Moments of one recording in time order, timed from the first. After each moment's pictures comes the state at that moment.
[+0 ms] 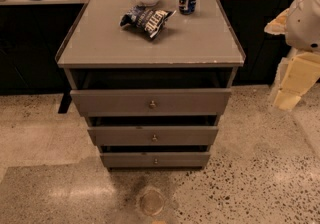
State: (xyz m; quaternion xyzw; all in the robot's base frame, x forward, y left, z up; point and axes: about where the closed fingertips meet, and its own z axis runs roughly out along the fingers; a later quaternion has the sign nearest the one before) arm 0.438 -0.217 0.976 -0.60 0.78 -0.03 0.16
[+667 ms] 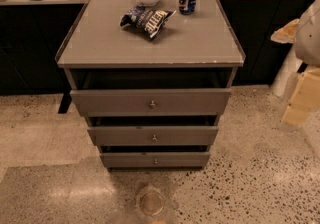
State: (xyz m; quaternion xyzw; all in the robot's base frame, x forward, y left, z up) arm 0.418 -0.220 0.969 -0.61 0.78 -0.04 0.16
